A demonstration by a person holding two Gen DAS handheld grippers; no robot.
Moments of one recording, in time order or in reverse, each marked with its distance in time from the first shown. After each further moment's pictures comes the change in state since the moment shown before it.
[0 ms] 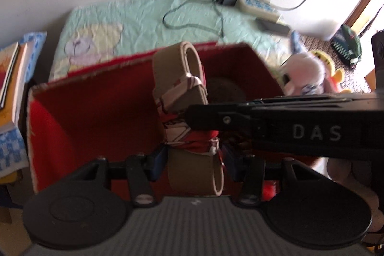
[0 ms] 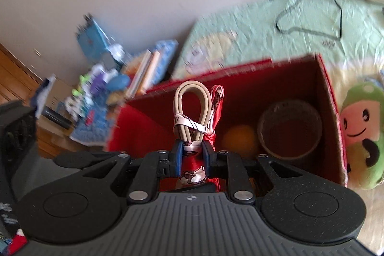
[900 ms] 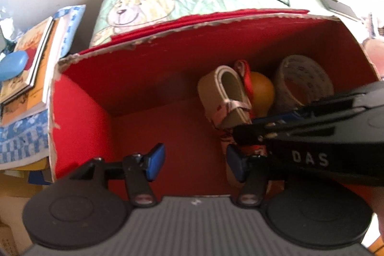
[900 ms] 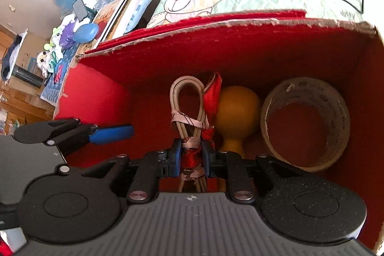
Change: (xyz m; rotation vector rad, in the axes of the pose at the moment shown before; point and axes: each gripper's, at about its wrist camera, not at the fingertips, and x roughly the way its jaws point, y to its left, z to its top) left arm 0.045 0.047 0.001 -0.049 0.116 0.255; right arm 0.067 -0.007 0.008 -0.045 0.249 -0.094
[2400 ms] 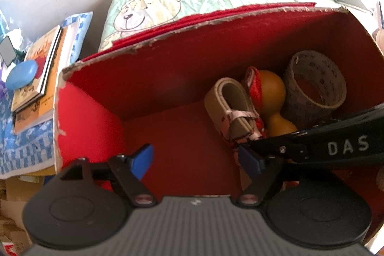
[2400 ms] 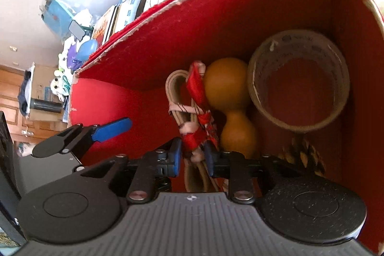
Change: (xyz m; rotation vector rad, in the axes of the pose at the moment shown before) left arm 0.001 -0.012 -0.004 0.047 -0.006 0.084; right arm -0.004 -0.020 -0.009 0.241 0.052 0.128
